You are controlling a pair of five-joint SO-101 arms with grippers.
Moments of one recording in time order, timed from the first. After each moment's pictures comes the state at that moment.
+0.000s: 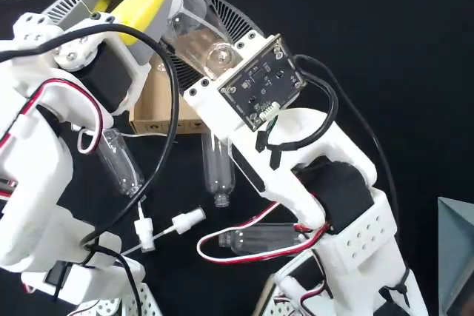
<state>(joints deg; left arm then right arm) 13.9 -7.8 -82.5 94.8 16.0 -36.3 -41.5 8.7 42.5 18.5</state>
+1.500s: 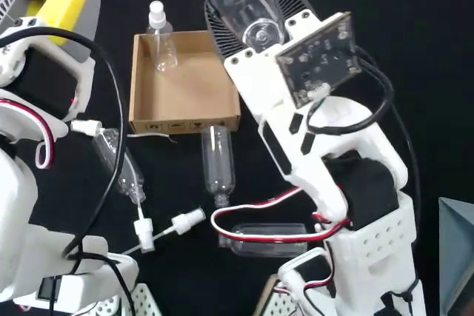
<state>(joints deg) 2.2 -12.0 -82.5 94.8 22.3 -26.2 -41.6 4.4 42.5 15.2</state>
